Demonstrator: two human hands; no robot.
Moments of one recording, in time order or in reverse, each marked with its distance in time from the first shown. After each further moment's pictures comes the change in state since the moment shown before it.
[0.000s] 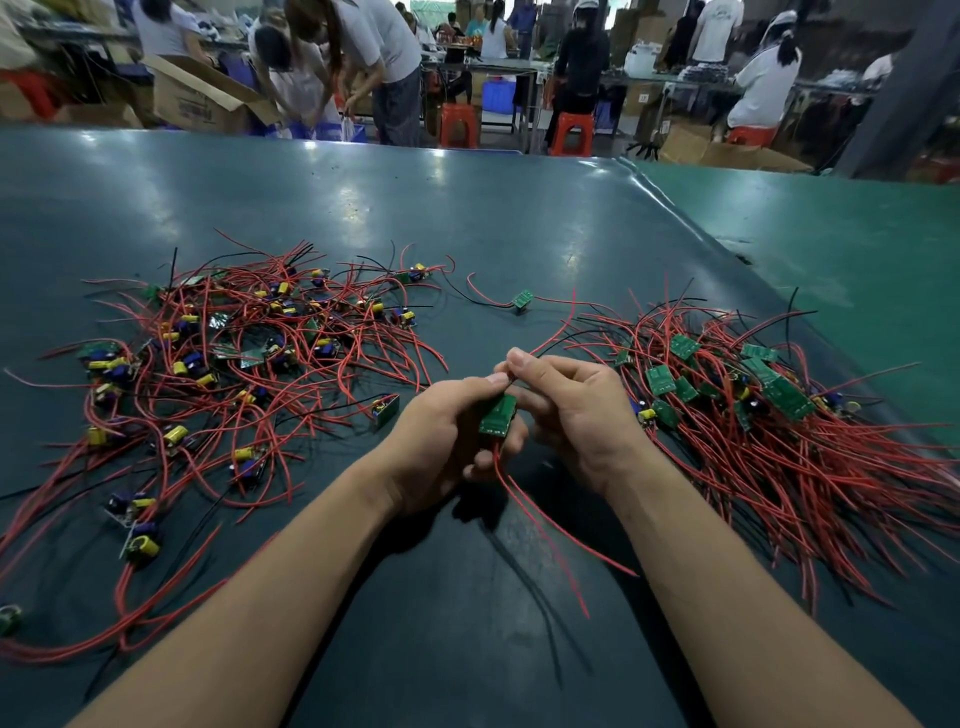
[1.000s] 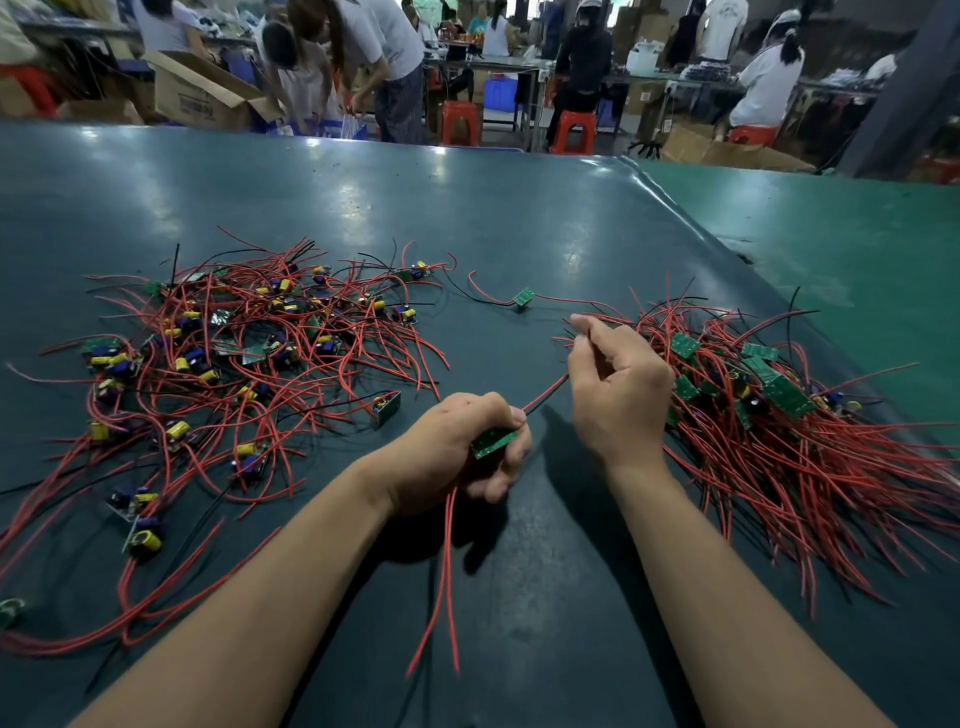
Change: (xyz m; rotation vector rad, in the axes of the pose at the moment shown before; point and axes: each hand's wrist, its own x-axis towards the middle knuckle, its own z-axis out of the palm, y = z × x) left_hand -0.008 0.002 0.003 0.191 -0.193 -0.034; right_hand 0.012 0.005 -0.021 -0.752 0.598 -0.748
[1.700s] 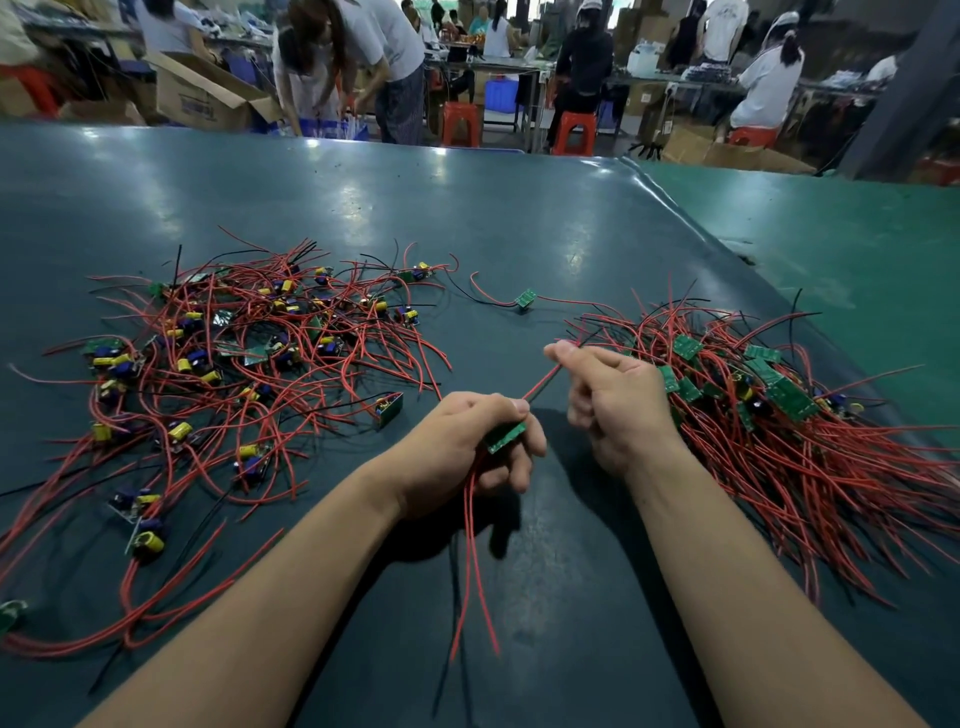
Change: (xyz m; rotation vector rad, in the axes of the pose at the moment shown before) left_hand 0.004 -0.005 -0.001 -0.037 0.071 0.031; right_hand 0.005 -0.006 0.000 0.720 -0.297 0.797
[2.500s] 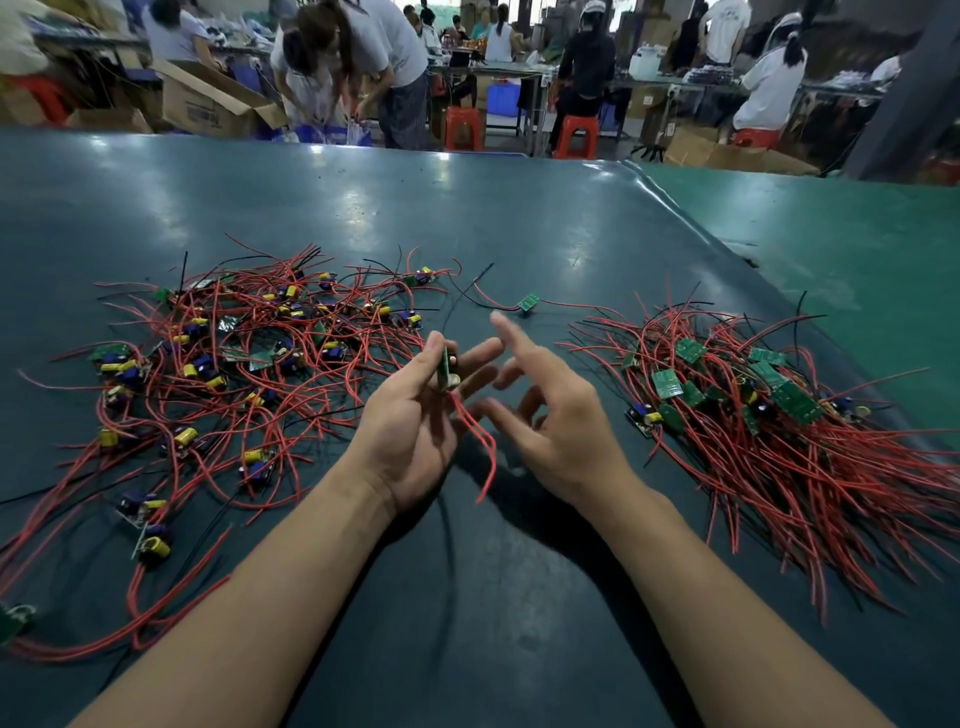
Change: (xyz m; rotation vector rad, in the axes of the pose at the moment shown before) left_hand 0.005 0.006 -0.020 -0.614 0.347 0.125; right_hand -0.018 0.022 0.013 -0.721 -0.325 -0.812
